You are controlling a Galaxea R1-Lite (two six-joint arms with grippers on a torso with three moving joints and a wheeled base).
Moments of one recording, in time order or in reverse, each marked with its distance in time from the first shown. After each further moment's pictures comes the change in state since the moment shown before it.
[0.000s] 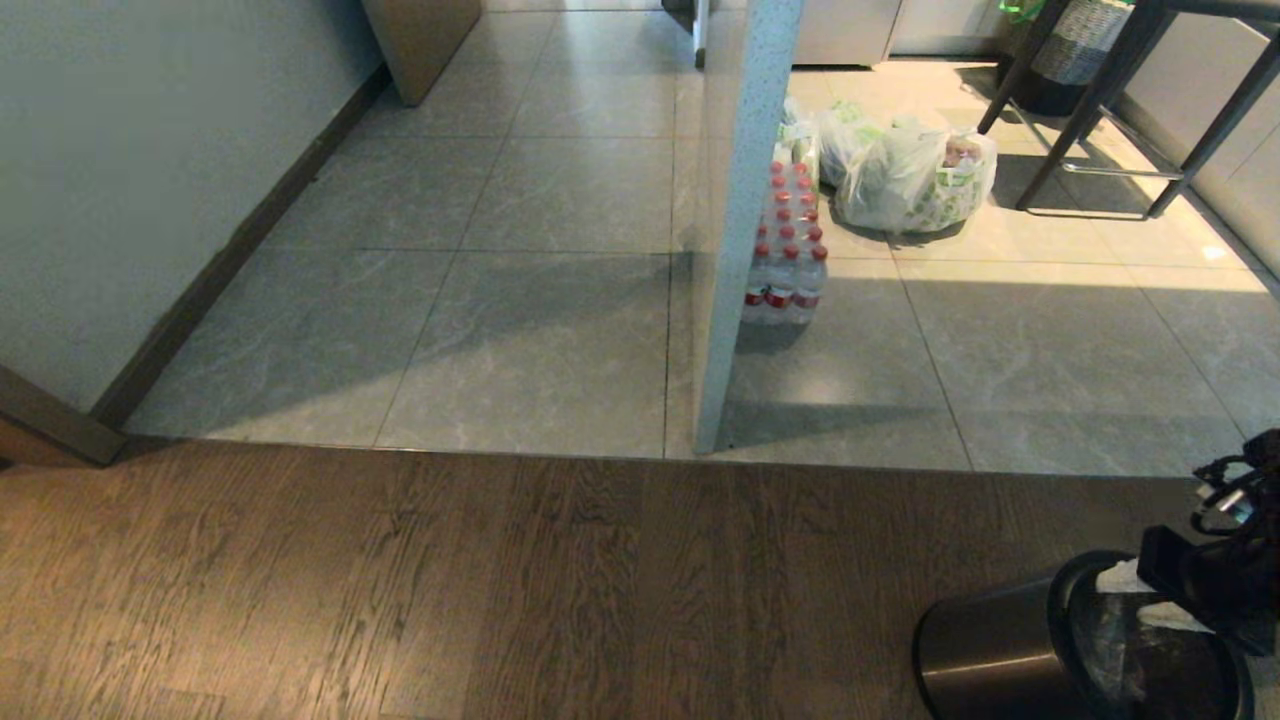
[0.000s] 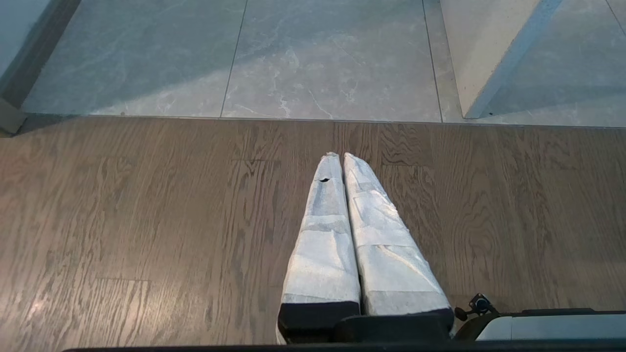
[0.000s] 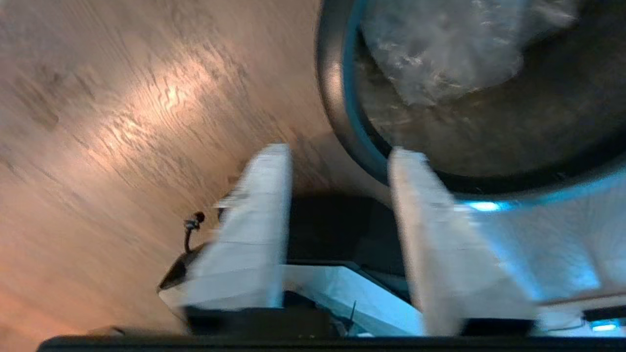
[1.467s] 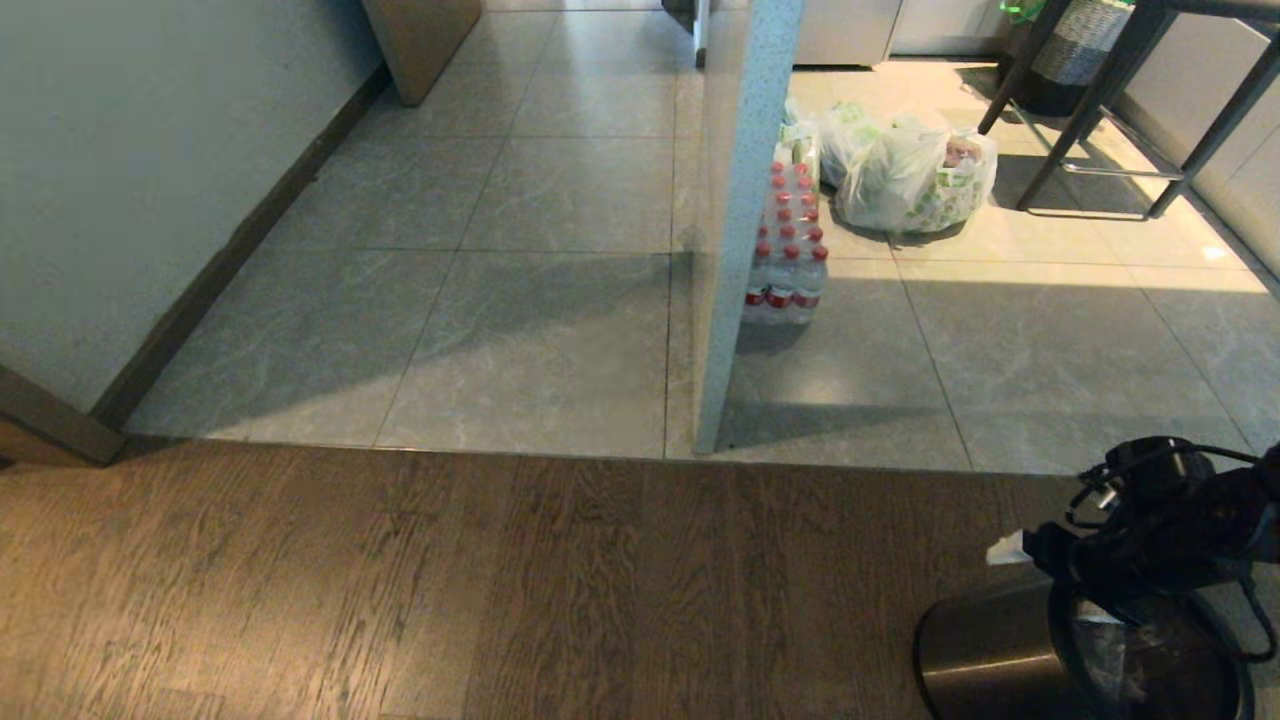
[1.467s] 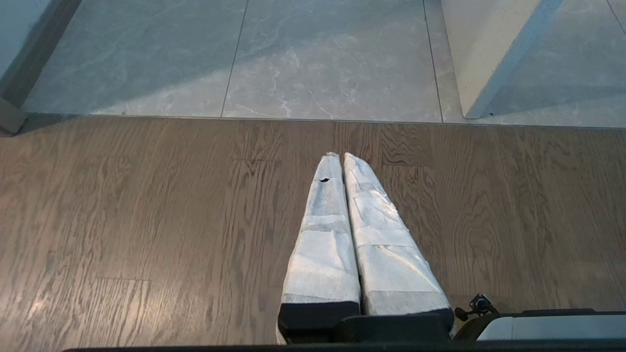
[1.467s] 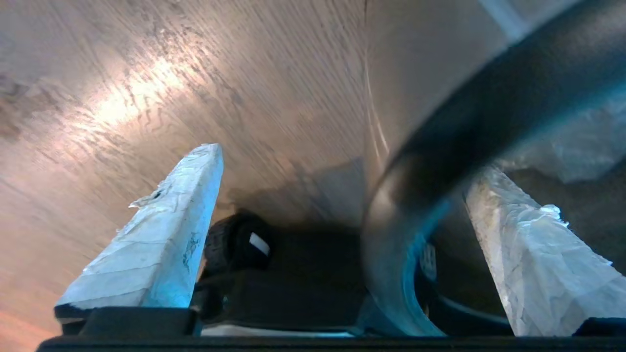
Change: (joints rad) left arm 0.000 0.000 0.000 0.000 0.000 0.000; right arm 0.116 0.374 -0.155 -0.201 -0.041 0.044
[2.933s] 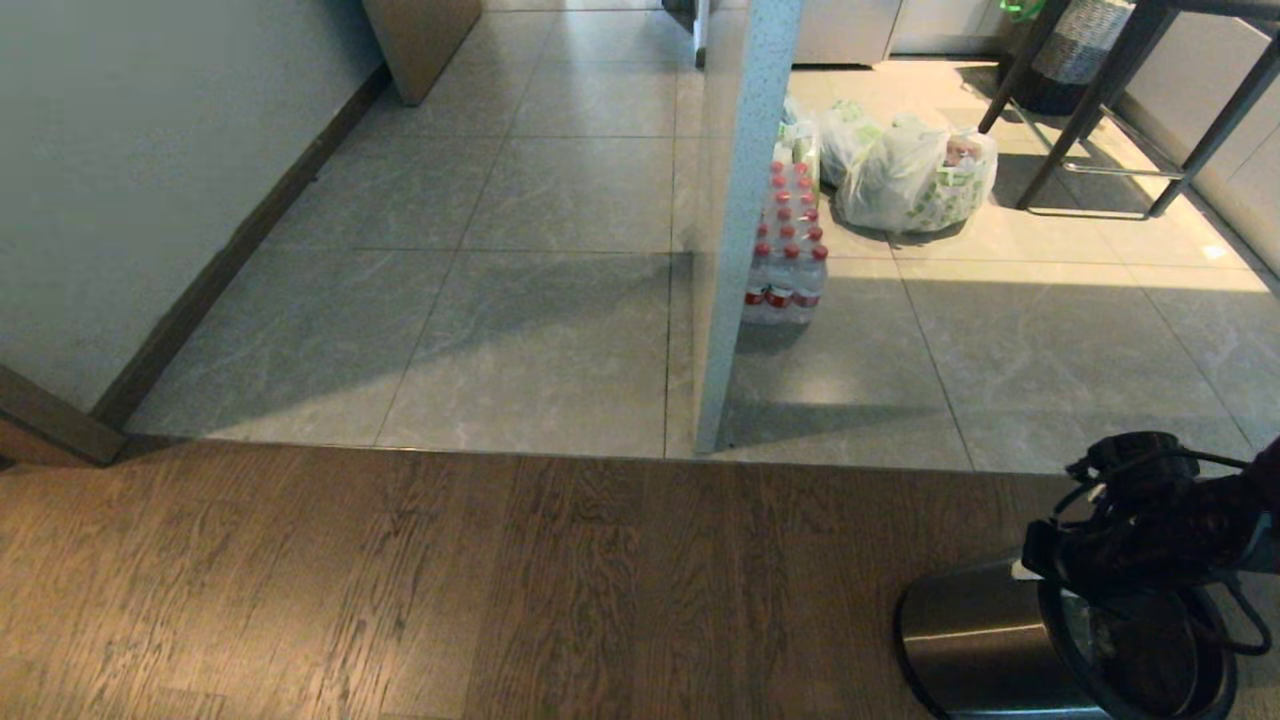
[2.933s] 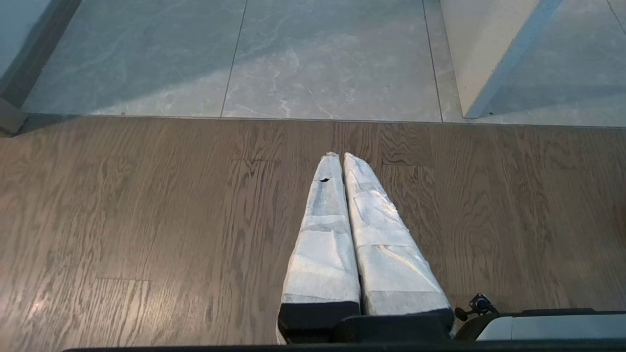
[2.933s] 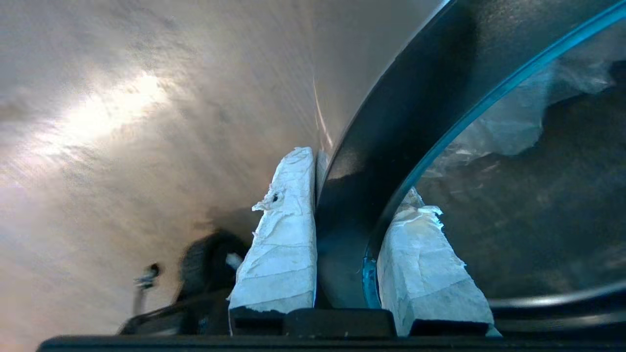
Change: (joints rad) left arm 0.000 0.000 0.000 0.000 0.000 0.000; right arm 0.069 -0.064 0.078 -0.097 -0.126 0.000
